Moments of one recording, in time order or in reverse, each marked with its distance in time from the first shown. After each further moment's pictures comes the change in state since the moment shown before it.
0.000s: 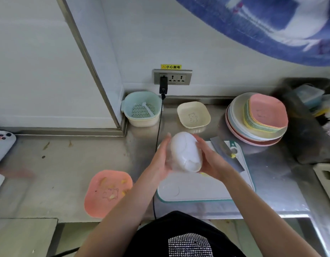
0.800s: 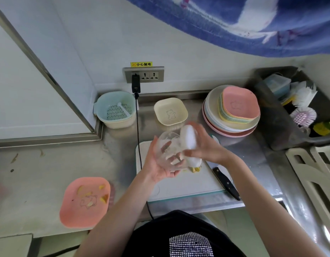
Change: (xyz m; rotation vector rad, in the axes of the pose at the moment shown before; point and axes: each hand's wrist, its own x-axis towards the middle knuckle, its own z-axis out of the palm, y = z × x) left_hand 0.013 -0.031 0.036 -0.151 -0.188 -0.202; right_hand -0.041 -0.044 -0.054 -0.700 0.031 -0.400
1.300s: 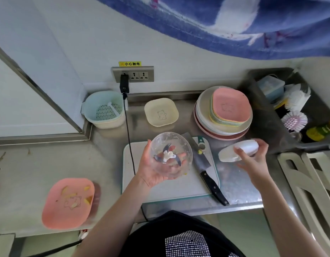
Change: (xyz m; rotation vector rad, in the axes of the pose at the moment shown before) left_hand 0.020 -0.023 0.028 -0.258 -0.085 -0.062; right_hand -0.065 0.104 -0.096 0.392 0.723 0.163
